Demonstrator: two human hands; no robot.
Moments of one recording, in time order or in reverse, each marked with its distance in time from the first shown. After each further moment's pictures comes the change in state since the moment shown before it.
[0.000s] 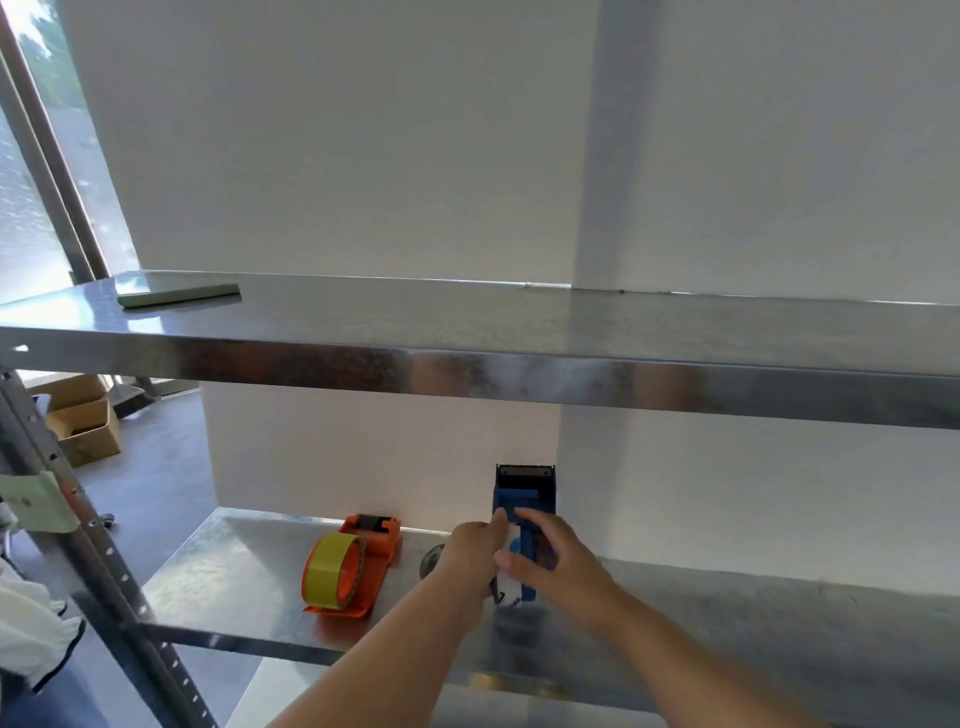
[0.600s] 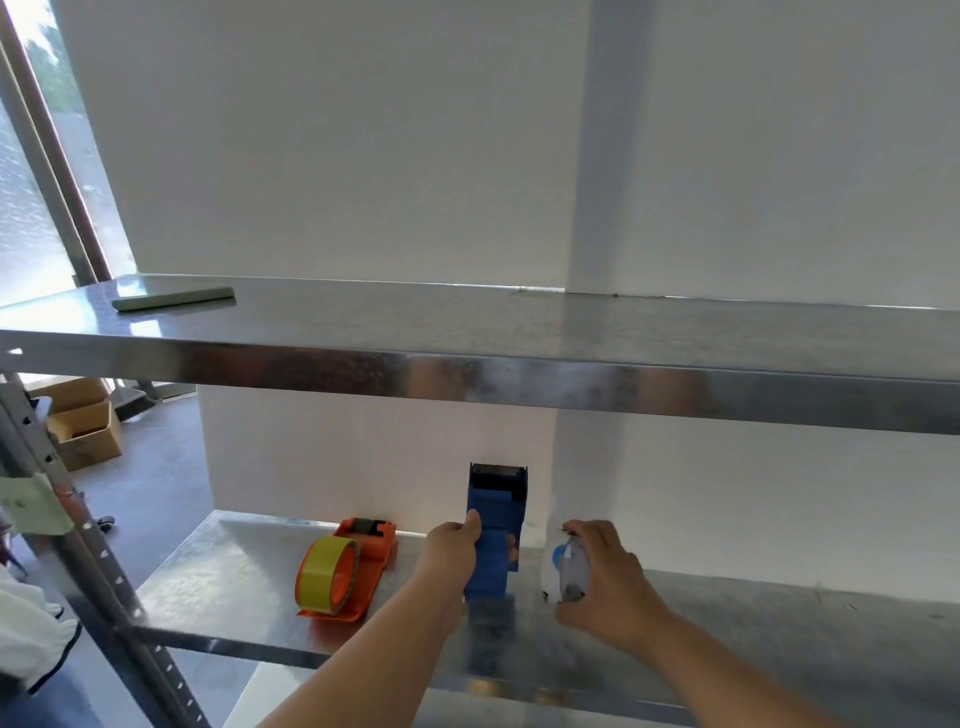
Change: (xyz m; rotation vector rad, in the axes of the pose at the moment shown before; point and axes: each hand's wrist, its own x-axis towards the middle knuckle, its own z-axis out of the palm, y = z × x) left_hand 0.011 0.001 -0.012 -0.128 0.040 -0.071; right_hand -0.003 0.042 -0.038 -0.593 0.159 -0.004
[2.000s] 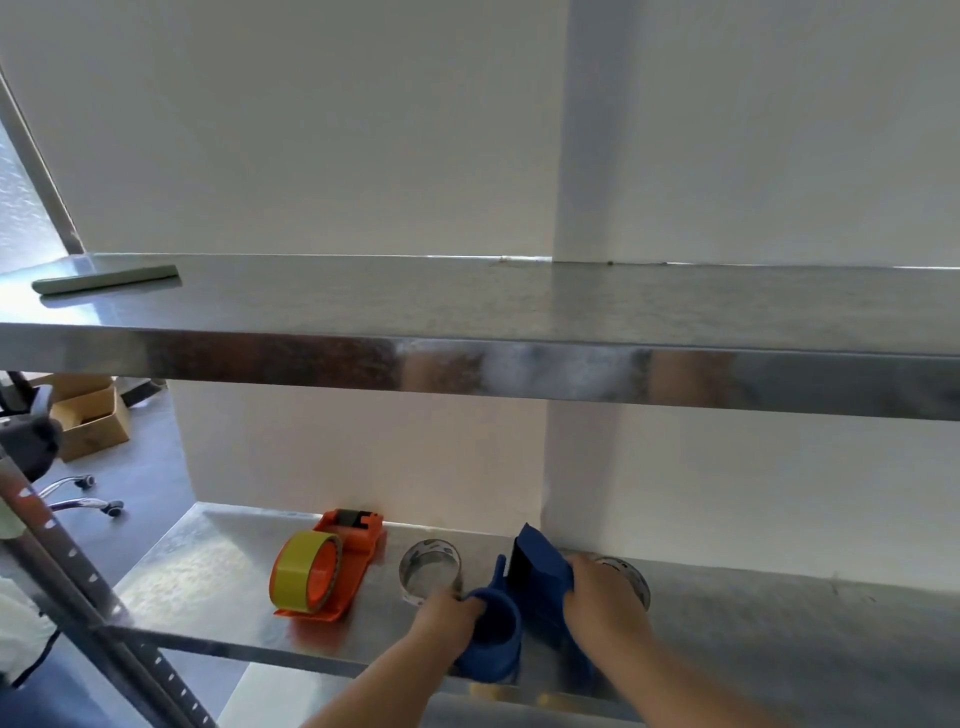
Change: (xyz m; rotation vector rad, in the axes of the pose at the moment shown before) left_hand 0.042 -0.068 0.006 0.593 0.006 -0.150; right_hand 0.030 0.030 0.044 -0.201 -0.053 0.323
